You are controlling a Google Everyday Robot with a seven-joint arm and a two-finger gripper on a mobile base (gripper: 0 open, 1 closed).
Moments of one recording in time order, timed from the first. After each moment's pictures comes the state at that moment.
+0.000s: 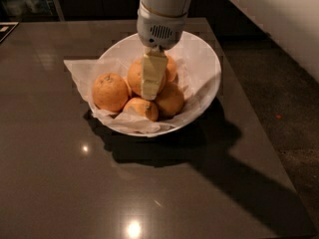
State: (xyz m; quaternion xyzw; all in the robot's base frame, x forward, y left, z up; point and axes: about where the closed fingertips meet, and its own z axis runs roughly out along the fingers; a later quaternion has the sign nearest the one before) arm 0.531 0.016 0.938 -0.69 0.71 0.02 0.11
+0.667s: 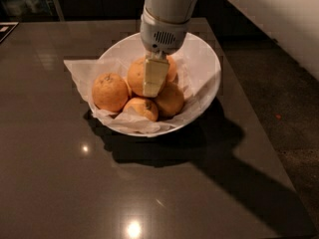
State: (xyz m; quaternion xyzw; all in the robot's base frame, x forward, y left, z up) arm 0.529 0.016 0.930 -0.70 0.71 0.03 0.12
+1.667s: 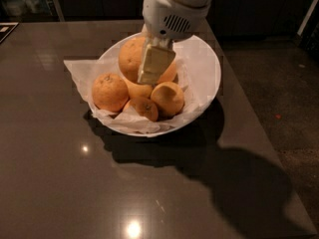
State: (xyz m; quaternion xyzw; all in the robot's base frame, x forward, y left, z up) arm 0.493 0.019 0.995 -0.70 0.67 0.02 0.23
